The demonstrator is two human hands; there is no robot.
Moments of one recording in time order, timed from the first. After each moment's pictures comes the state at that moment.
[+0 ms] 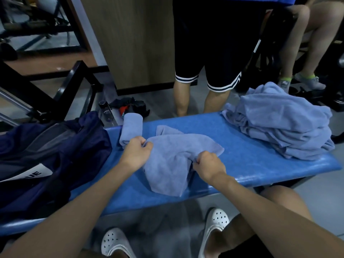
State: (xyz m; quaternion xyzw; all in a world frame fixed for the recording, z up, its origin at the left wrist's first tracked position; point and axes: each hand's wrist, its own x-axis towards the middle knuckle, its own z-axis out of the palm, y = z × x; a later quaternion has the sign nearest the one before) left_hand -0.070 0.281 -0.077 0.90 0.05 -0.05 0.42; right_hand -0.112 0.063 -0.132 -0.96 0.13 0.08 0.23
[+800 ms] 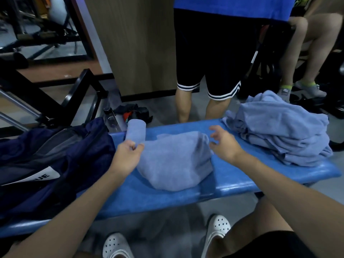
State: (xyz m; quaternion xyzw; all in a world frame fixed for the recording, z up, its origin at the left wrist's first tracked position) left_hand -0.080 0.305 -0.067 0.85 0.10 0.00 0.52; right_hand -0.076 0.009 -0.083 -0.92 0.07 -0.02 0.39
